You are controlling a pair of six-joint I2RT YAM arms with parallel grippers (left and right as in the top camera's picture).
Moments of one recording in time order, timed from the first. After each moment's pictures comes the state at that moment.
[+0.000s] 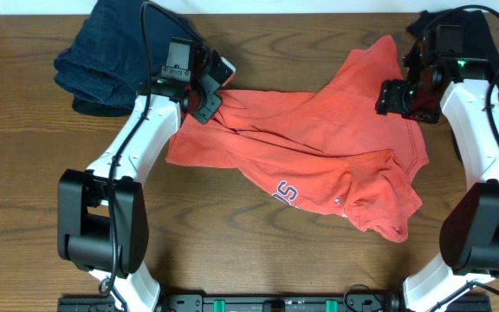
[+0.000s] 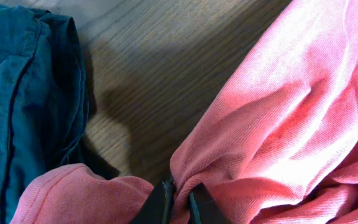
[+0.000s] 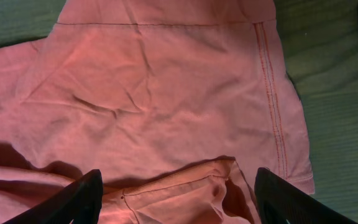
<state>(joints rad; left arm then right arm) -0.22 1.86 1.39 -0.56 0.07 0.51 -0.06 1.83 1.54 -0.98 -0.10 0.15</state>
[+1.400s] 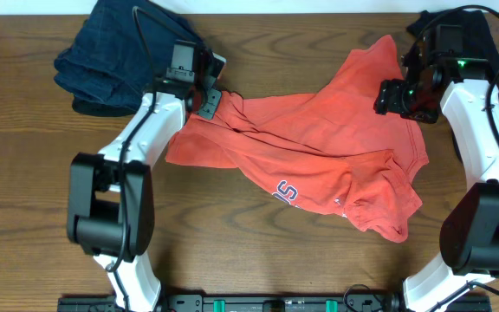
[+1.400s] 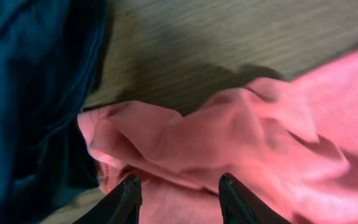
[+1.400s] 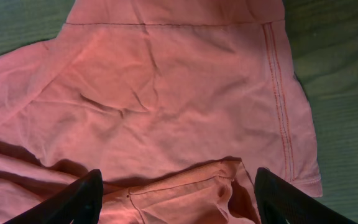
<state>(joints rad) -0.22 1.96 1.39 -0.45 -0.02 0.17 -0.06 1.83 1.54 -0.98 -0.12 0.15</state>
